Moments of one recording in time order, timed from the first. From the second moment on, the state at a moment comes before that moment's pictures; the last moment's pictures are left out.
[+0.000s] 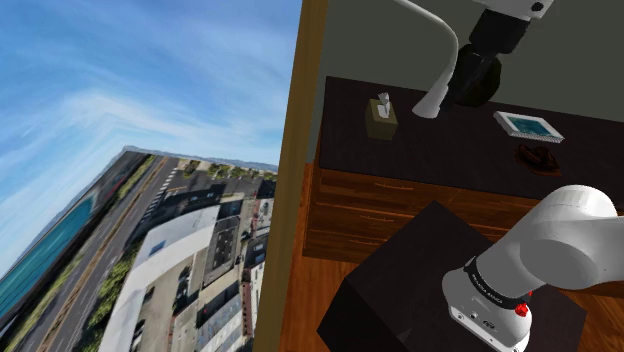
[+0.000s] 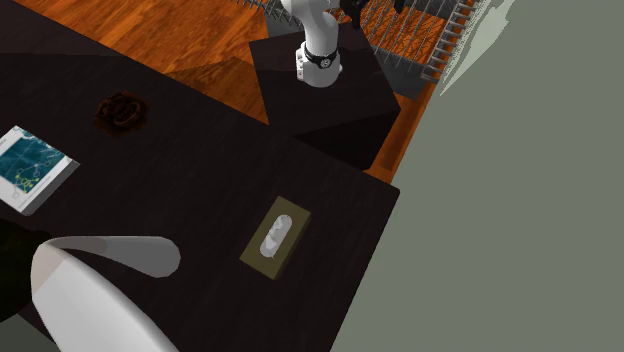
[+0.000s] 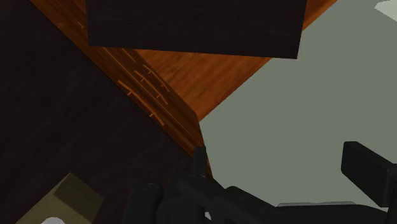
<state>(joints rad) 0.01 -0.82 -0.03 -2.33 0.09 1.53 -0.11</state>
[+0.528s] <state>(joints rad) -0.01 -0.65 -0.06 -2.32 -0.01 1.67 -0.19</state>
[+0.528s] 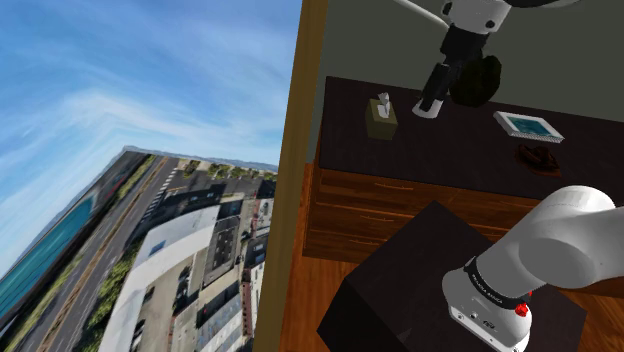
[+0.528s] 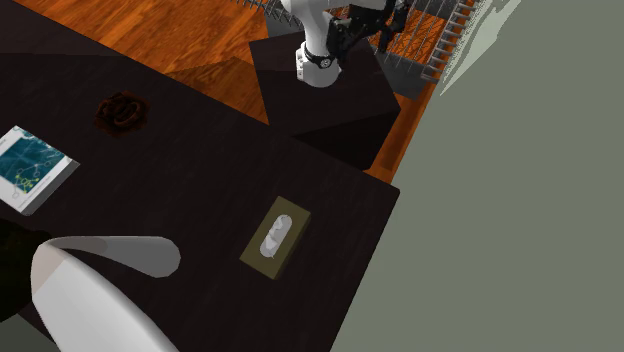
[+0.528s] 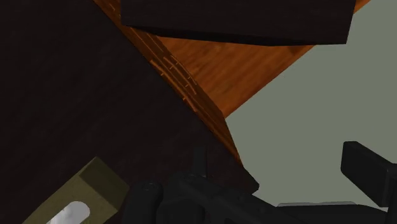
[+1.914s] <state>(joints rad) -0.09 0.04 -0.15 -1.97 -0.26 1.99 -0.34</state>
